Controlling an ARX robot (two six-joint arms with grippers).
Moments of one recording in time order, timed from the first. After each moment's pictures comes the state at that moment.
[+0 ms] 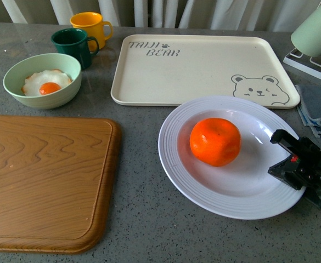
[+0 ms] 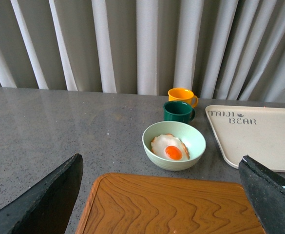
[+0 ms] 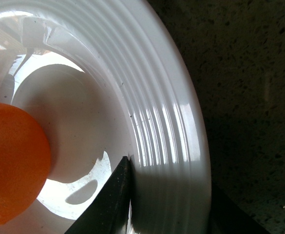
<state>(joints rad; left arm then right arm) 0.00 0.02 0.02 0.00 0.00 -0.01 0.23 1.79 0.50 0.36 -0.02 0.81</state>
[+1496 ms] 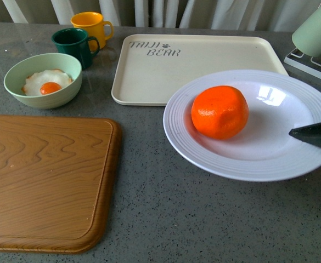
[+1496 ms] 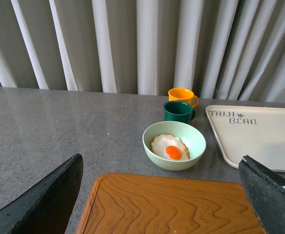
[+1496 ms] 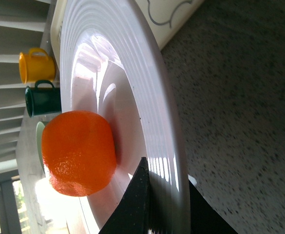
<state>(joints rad) 0.00 0.02 0.02 0.00 0.00 -0.01 0.12 1.61 0.52 0.50 -0.28 1.02</state>
